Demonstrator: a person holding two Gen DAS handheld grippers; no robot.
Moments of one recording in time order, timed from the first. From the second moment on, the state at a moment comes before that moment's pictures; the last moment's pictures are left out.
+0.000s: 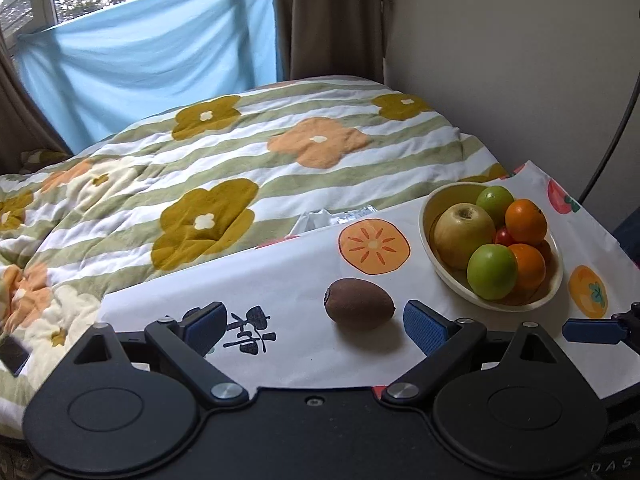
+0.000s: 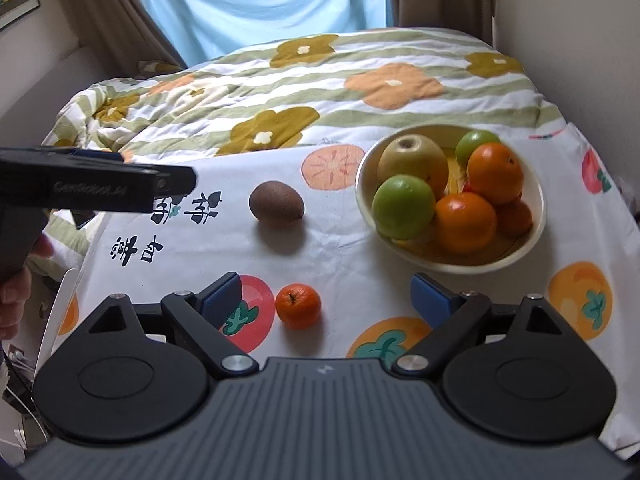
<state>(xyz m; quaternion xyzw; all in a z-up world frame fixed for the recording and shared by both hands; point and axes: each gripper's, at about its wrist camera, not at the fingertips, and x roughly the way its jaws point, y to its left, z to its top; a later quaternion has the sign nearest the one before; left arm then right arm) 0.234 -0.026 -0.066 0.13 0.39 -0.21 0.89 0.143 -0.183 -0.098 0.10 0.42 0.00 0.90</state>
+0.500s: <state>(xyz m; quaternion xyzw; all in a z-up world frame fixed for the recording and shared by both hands) 0.296 -0.063 -0.129 0.18 0.44 -0.31 0.82 0.177 -0.148 -0.147 0.13 0.48 -0.06 0.87</state>
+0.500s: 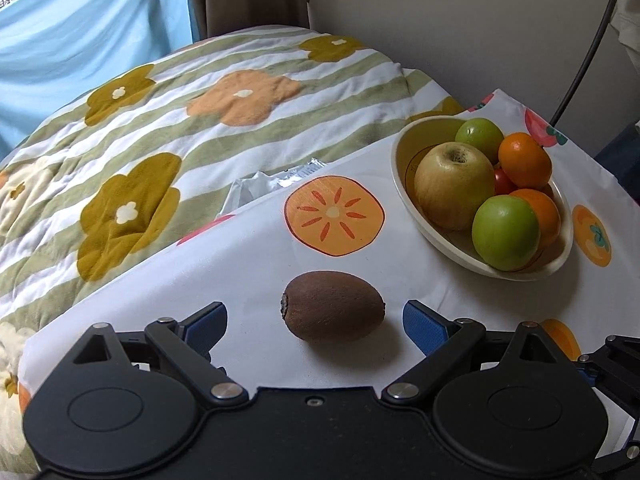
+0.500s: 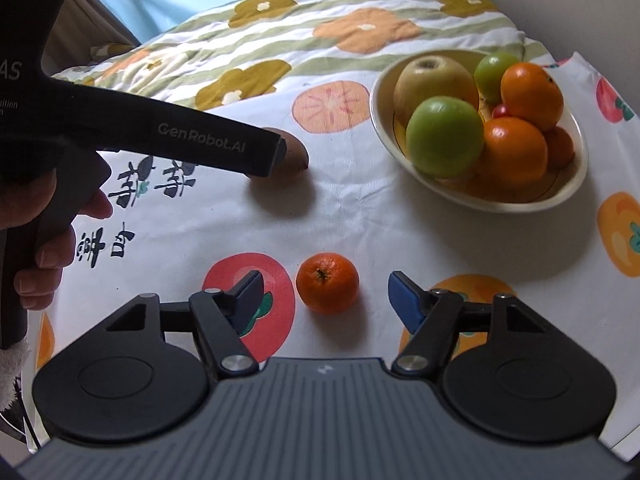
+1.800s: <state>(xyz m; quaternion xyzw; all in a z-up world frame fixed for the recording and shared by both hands) 0.288 -0.049 -0.144 0.19 0.43 -0.26 0.84 0.182 -0.145 -0.155 0.09 0.48 -0.05 0.87</state>
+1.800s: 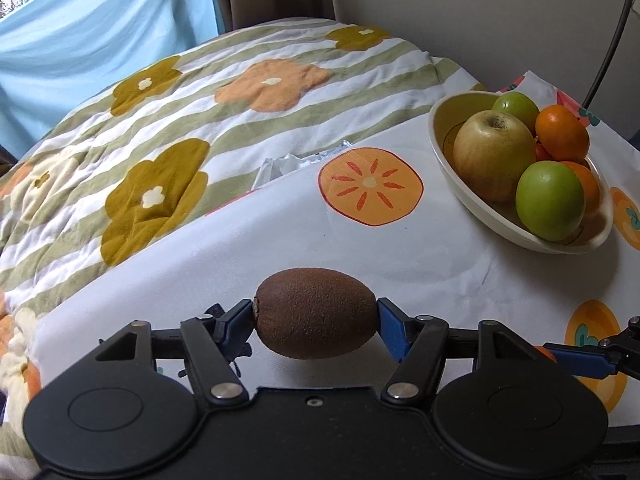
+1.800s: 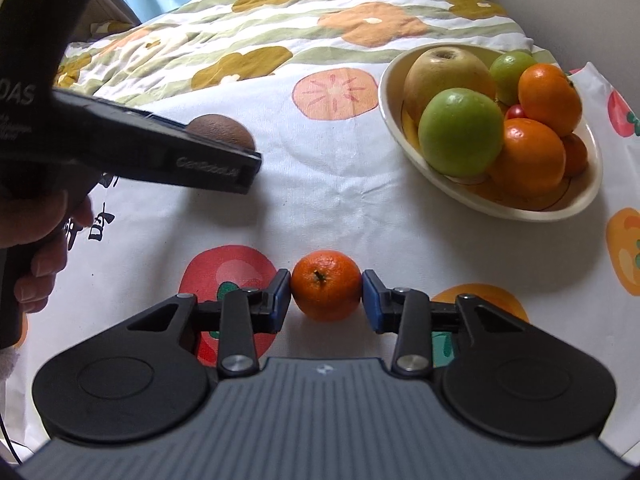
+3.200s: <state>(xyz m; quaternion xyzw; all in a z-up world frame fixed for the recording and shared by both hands) 0.185 -0.169 -0.020 0.09 0.35 -0.15 0.92 0.144 -0.379 -0.051 0.06 0.39 0.01 0.92</state>
